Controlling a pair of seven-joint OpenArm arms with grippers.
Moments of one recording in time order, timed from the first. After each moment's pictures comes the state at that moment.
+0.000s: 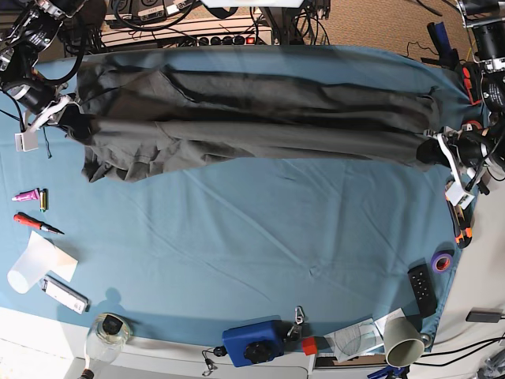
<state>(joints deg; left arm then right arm) 1.5 -30.6 -18.6 91.0 -59.0 -31.7 82.3 -13.6 20.2 50.4 95.1 65.6 39.8 -79.4</state>
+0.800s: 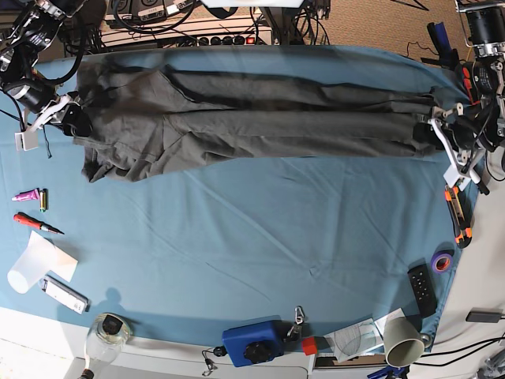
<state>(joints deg) 6.1 -28.6 -18.6 94.5 -47.6 -27.3 79.3 -13.6 20.3 50.4 95.1 62.7 39.7 -79.2</state>
